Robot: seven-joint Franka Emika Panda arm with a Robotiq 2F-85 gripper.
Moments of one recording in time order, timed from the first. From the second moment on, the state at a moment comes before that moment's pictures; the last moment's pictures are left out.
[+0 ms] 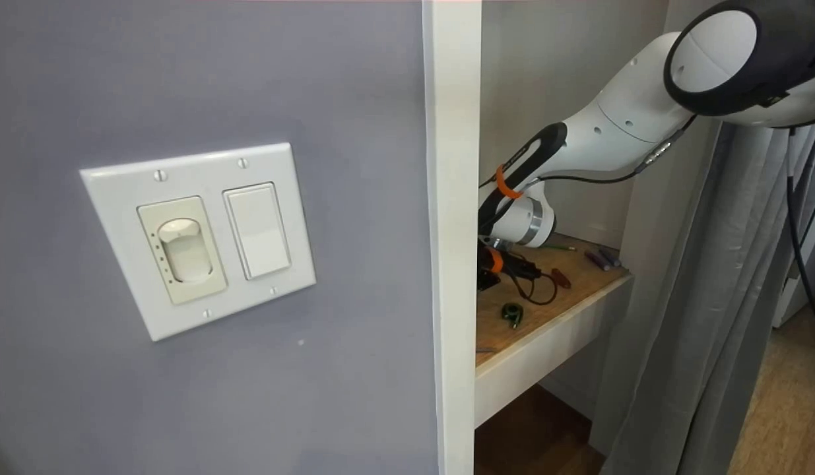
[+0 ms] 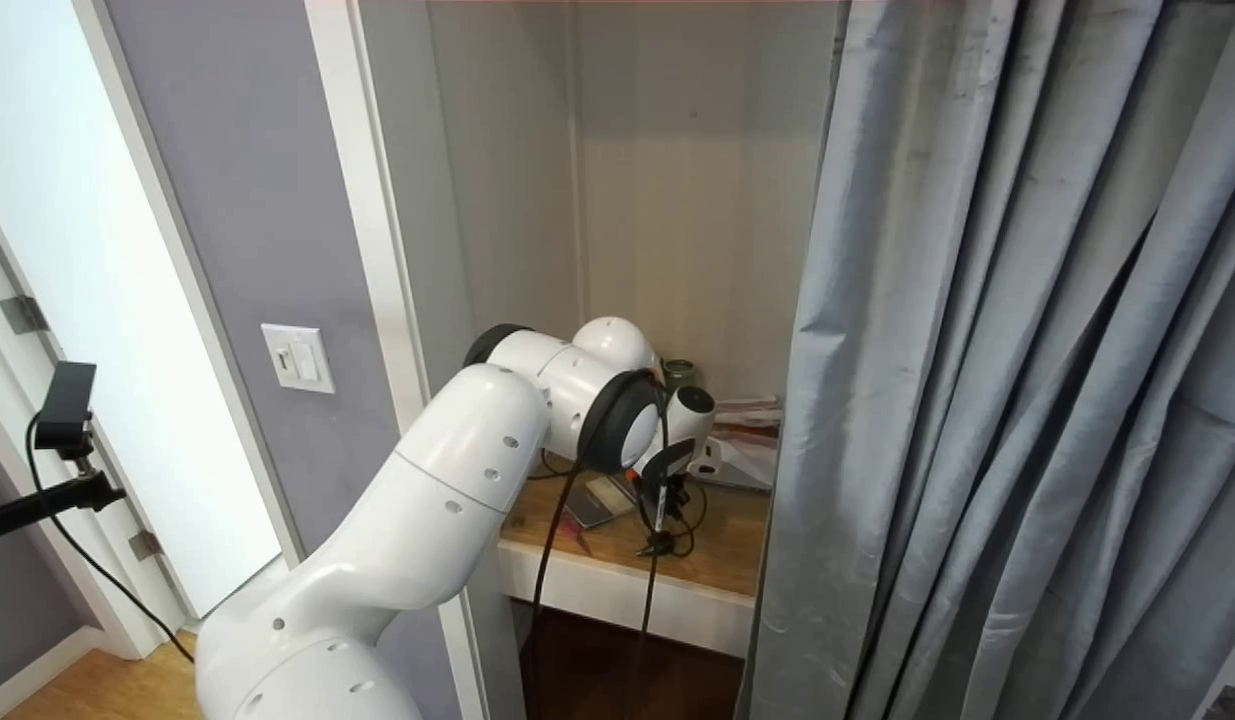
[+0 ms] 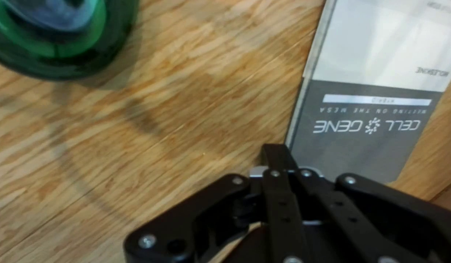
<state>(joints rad) -0.10 0.87 0.23 -1.63 0.31 2.71 0.01</state>
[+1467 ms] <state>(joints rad) -0.19 1.02 0.42 -1.45 0.45 2.55 -0.17</state>
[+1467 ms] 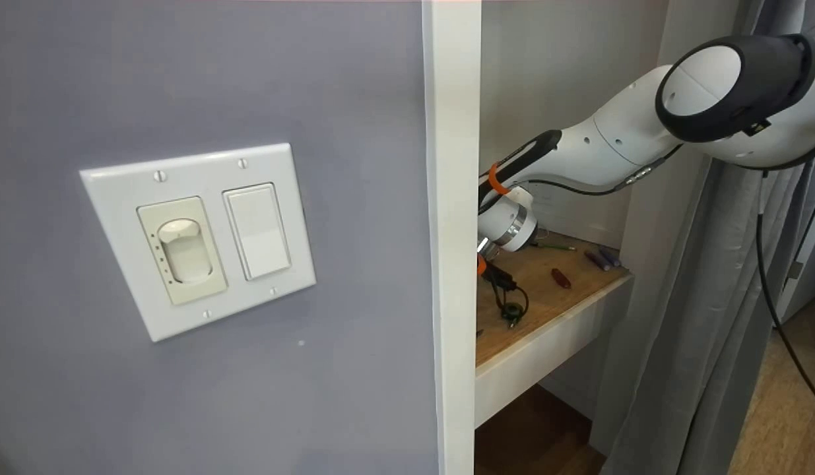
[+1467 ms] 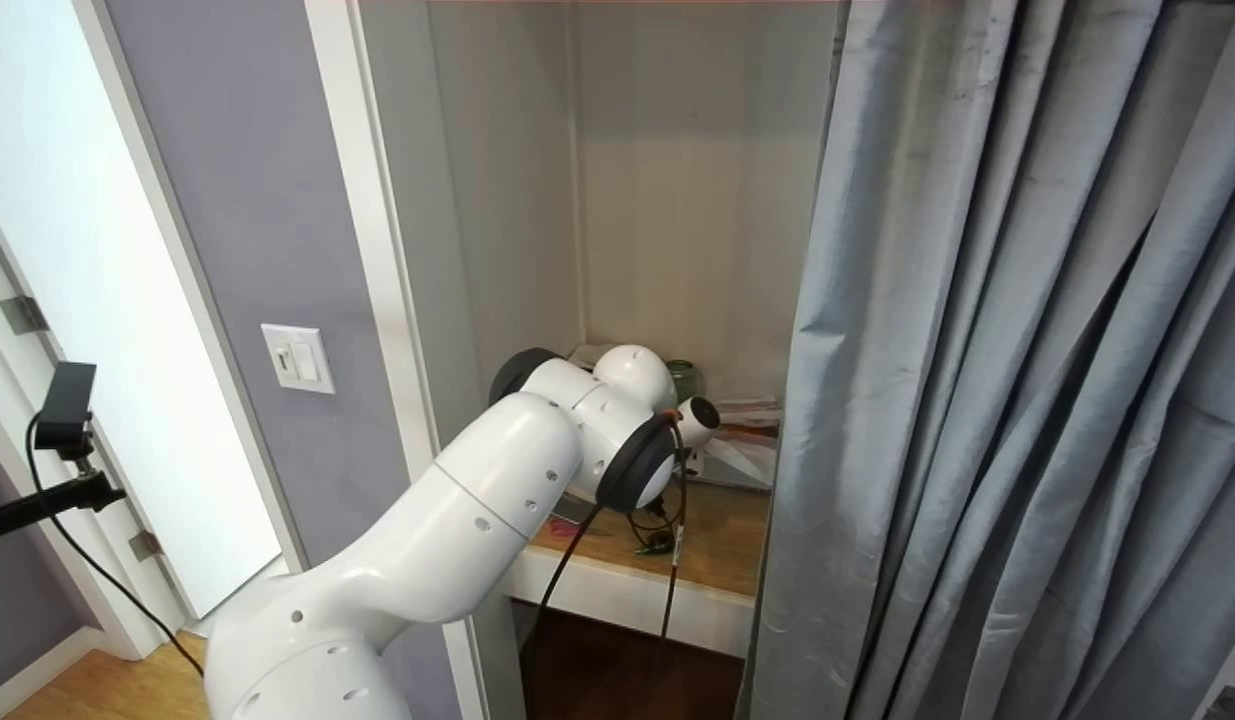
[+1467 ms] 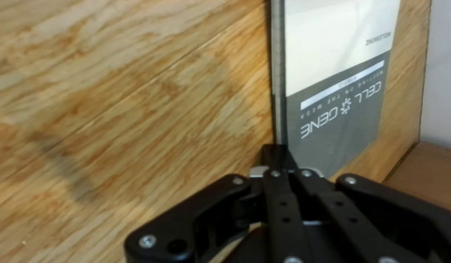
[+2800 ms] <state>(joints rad) -0.04 0.90 0.18 -1.50 0.42 2.06 0.02</state>
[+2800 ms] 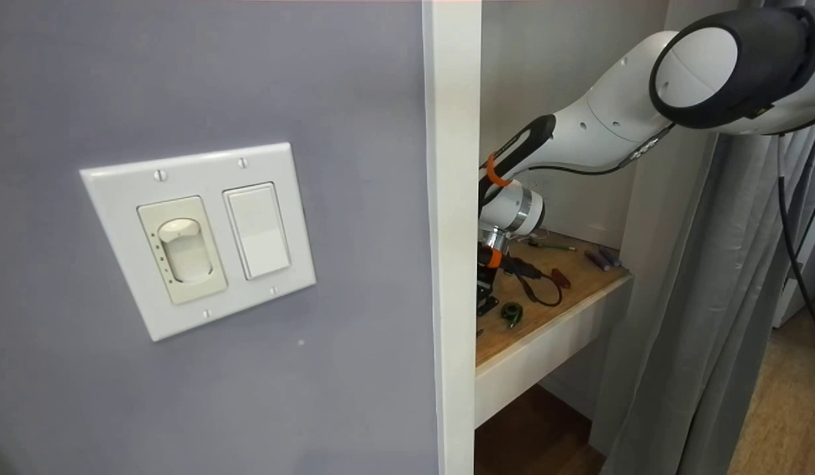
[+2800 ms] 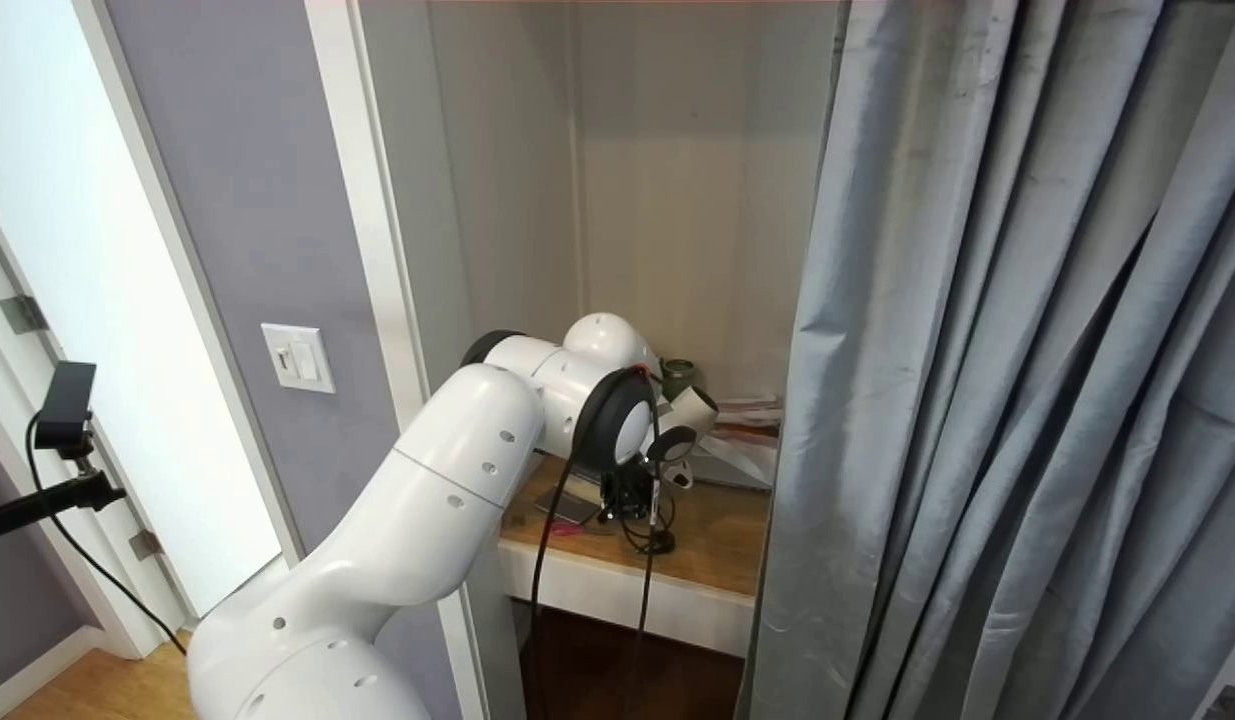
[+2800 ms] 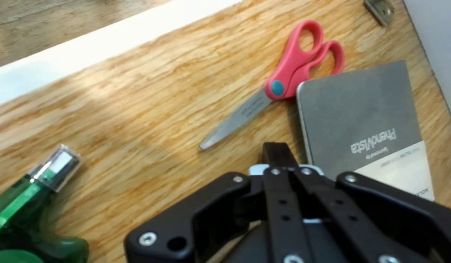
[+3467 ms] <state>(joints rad) -0.04 0.92 0.22 -1.48 0.43 2.19 -0.06</state>
